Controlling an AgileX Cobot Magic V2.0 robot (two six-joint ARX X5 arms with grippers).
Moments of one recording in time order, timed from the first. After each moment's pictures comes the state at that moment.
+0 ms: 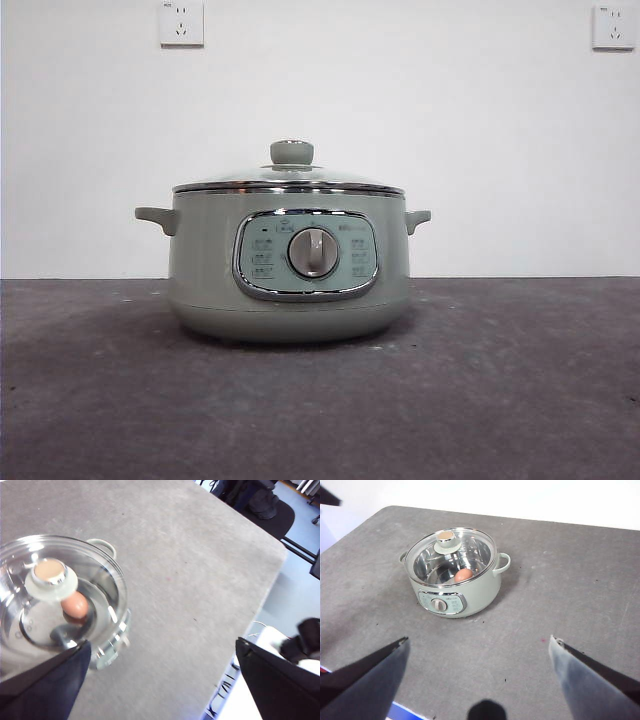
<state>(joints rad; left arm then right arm) -0.43 1.29 1.74 -1.15 0.50 0.10 0.61 0.60 1.51 -1.35 0.11 0.15</state>
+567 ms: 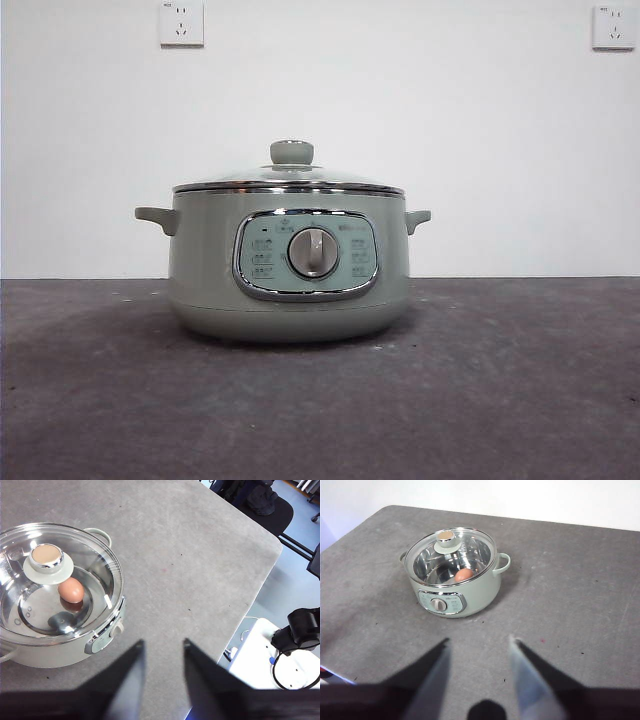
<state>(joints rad) -0.43 1.23 1.74 -1.22 0.50 0.10 0.61 0.60 1.51 -1.35 0.11 0.14</state>
